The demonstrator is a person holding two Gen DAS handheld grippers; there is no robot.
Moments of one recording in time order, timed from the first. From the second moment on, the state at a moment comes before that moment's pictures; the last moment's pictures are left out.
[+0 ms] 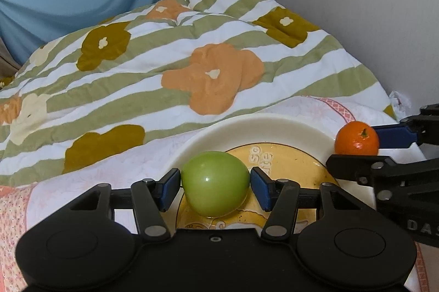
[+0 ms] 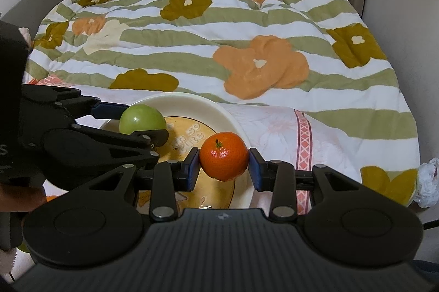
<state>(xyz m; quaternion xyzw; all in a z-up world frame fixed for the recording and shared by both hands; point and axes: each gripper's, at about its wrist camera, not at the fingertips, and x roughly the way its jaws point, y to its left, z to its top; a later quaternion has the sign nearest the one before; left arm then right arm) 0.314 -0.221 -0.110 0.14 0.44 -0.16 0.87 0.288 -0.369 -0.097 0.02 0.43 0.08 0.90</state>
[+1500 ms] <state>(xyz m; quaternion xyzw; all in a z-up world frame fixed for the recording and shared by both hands) 0.249 -0.173 -0.081 0.14 0.43 -0.12 0.88 0.282 -0.350 -0.090 -0.08 0.39 0.10 0.91</state>
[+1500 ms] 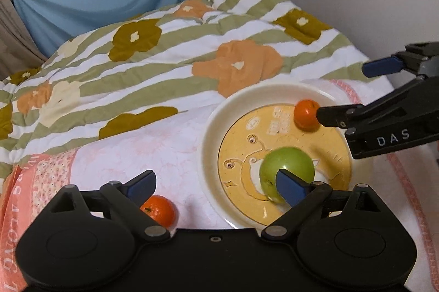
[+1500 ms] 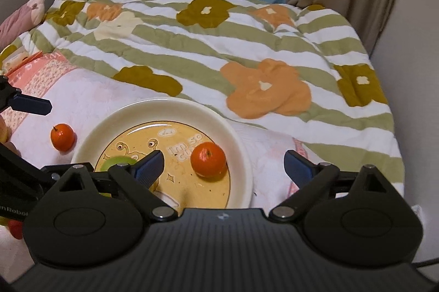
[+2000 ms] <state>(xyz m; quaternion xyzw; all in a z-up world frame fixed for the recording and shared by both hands) 0.181 -0.143 -0.017 0.10 0.41 -0.11 0.90 0.213 -0.337 -0.030 -0.05 0.40 0.07 0.91</state>
